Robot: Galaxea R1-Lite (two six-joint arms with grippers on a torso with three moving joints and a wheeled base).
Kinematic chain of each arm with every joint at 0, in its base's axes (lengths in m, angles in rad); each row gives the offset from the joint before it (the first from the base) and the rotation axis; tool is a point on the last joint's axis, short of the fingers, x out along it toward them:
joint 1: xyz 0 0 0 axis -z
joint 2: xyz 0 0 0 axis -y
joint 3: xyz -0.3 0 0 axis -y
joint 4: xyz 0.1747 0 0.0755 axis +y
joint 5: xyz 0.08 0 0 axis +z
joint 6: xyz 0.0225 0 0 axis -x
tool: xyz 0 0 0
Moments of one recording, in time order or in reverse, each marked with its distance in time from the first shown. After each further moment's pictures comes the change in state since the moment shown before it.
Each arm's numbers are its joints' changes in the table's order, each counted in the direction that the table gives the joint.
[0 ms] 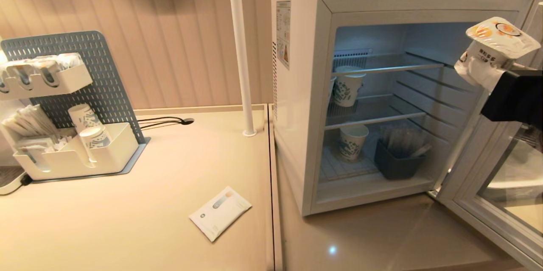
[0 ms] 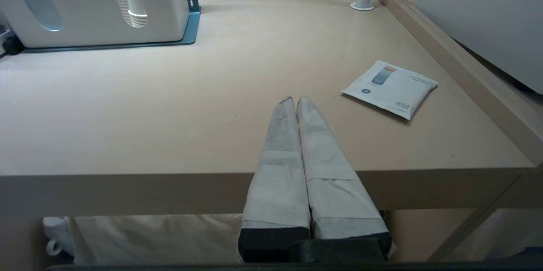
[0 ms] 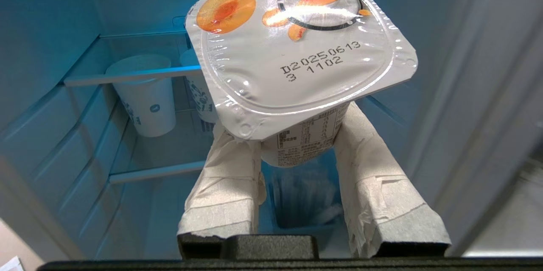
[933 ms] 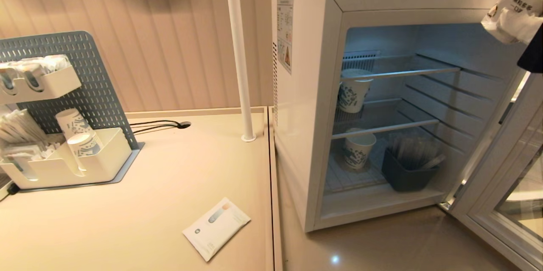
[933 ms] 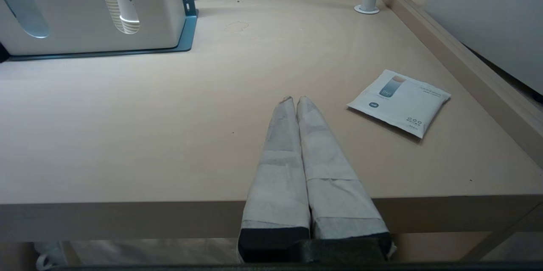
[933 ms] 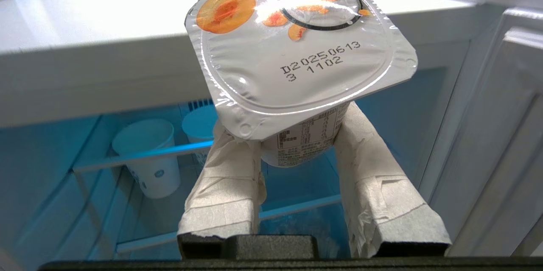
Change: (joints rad) left arm 0.000 0.000 0.000 0.000 0.000 -0.001; right arm -0.001 0.024 0.220 0.170 -0.006 0.000
